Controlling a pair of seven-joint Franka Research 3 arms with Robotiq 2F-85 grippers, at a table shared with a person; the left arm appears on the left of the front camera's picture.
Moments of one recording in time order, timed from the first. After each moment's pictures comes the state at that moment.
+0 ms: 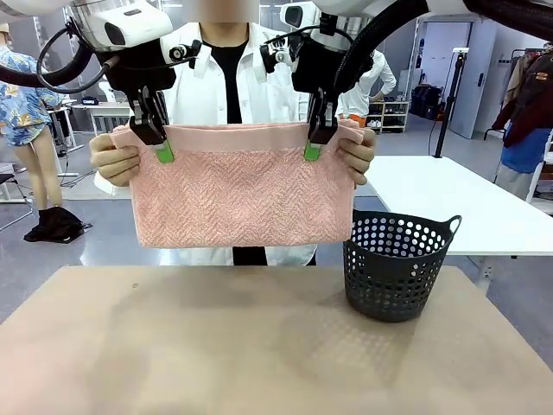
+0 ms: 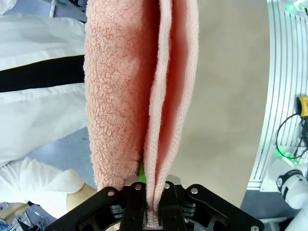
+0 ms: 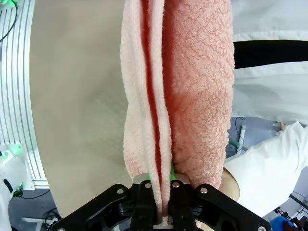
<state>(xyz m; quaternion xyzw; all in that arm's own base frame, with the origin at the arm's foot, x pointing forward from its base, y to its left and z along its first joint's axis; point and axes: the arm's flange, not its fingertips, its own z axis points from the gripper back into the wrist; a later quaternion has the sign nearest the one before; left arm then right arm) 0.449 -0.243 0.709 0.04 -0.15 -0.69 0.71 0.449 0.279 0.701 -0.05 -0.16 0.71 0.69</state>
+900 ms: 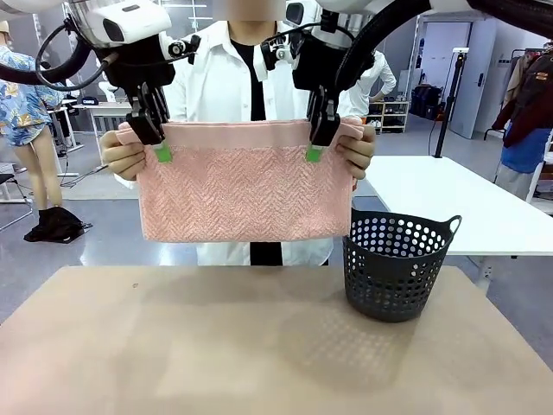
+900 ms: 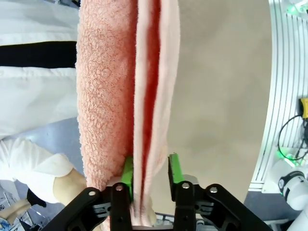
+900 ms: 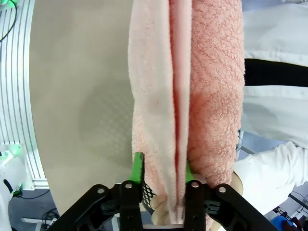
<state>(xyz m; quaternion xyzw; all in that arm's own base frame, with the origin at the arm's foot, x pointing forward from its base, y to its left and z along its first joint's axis) 0.448 -0.242 0.715 0.04 -0.16 -0.69 0.71 0.447 0.278 0.705 -0.05 -0.17 0.70 0.69</state>
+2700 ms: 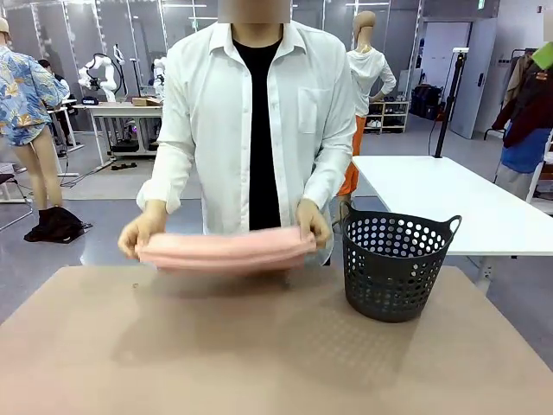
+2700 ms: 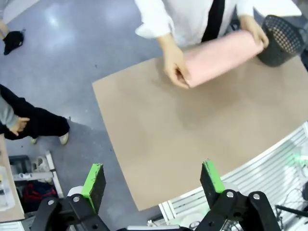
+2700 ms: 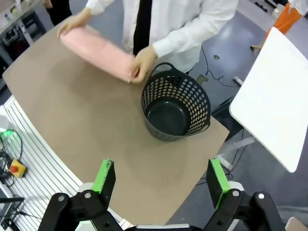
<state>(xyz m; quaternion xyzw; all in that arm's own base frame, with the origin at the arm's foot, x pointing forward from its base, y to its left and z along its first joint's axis) 0.286 0.074 0.810 -0.03 -0.31 -0.18 0.93 0.302 -0.038 0.802 0.08 -0.36 0.32 0.87</state>
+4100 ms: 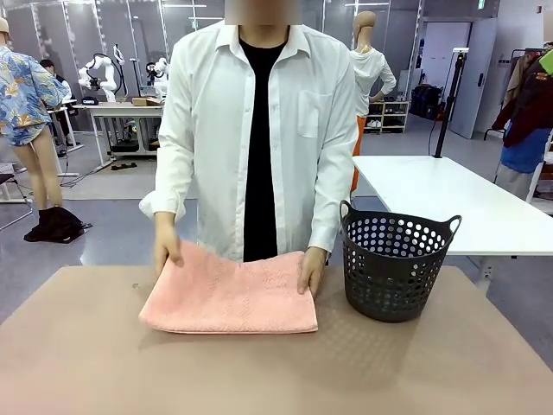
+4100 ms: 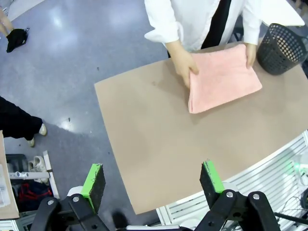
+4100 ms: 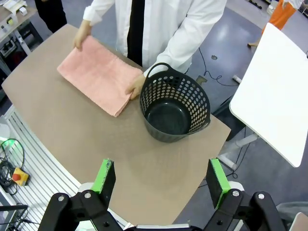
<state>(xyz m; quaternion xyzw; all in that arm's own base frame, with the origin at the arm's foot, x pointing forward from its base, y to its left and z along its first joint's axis) 0.280 0.081 0.800 -0.04 -0.32 -0.16 0.93 0.296 -0.046 0.795 0.08 -0.37 0.30 0.87</state>
